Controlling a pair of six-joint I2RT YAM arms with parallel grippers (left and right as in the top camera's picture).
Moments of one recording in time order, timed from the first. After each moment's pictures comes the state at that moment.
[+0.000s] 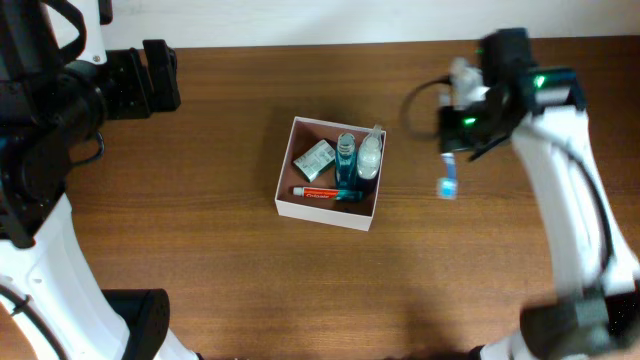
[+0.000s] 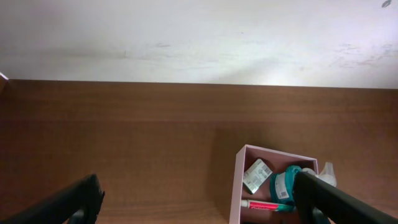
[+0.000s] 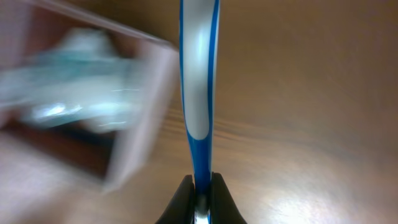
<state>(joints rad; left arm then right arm) -0.04 1.82 2.90 -1.69 0.05 -0.09 0.12 1.70 1.79 -1.28 -0.16 -0.02</state>
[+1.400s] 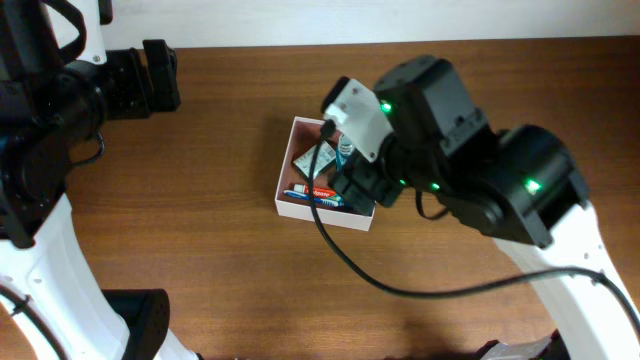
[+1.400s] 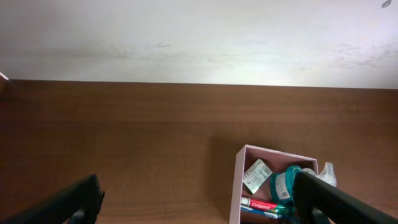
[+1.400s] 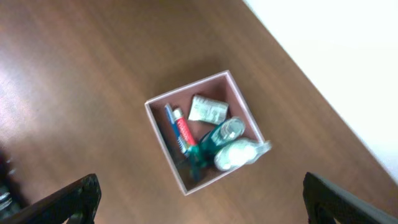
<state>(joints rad) -0.04 1.82 2.90 -1.69 0.05 -0.09 0.68 1.57 2.14 -1.41 0.00 -0.29</state>
